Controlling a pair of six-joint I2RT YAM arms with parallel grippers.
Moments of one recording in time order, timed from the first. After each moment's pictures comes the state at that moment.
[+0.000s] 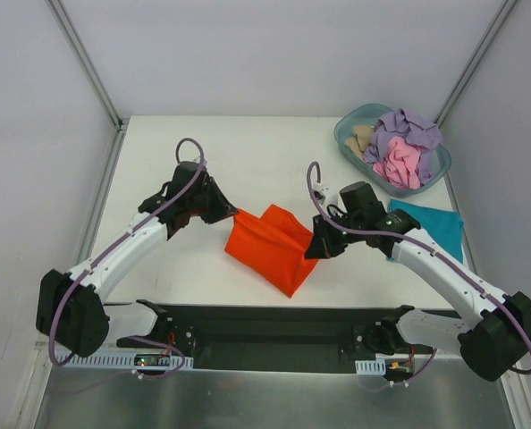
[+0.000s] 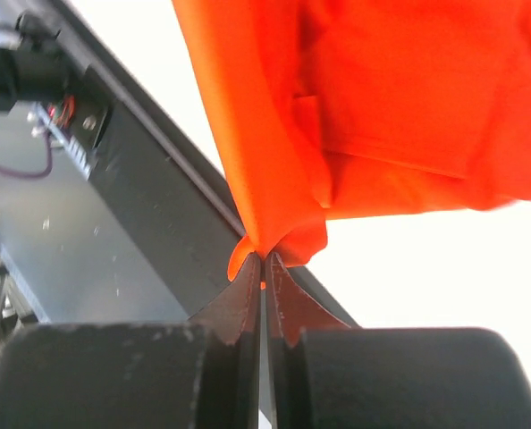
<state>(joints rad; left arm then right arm) -0.44 1.21 0.92 -0.45 0.15 -0.90 0.62 1.14 0.92 -0.69 -0.53 0.23</state>
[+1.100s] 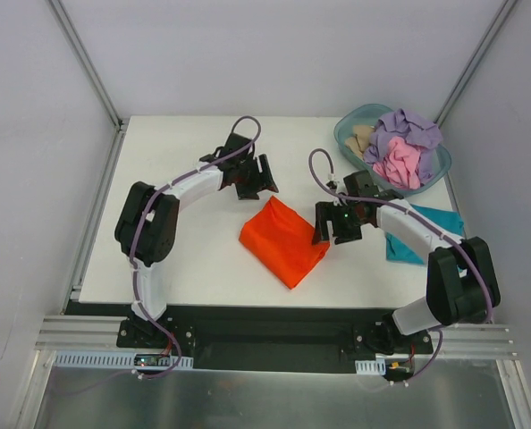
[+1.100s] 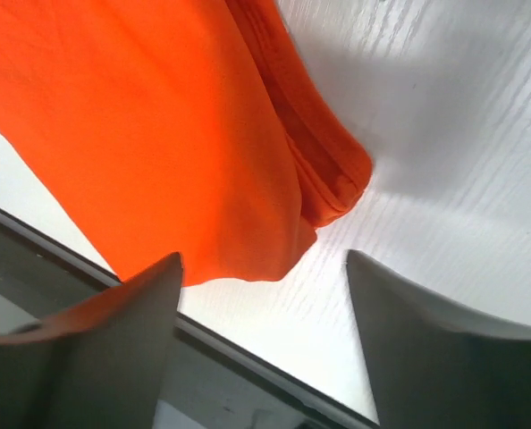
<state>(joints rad) -0.48 1.96 1.44 -0.38 0.28 -0.74 0.37 1.48 0.94 -0.63 -0.37 0.22</state>
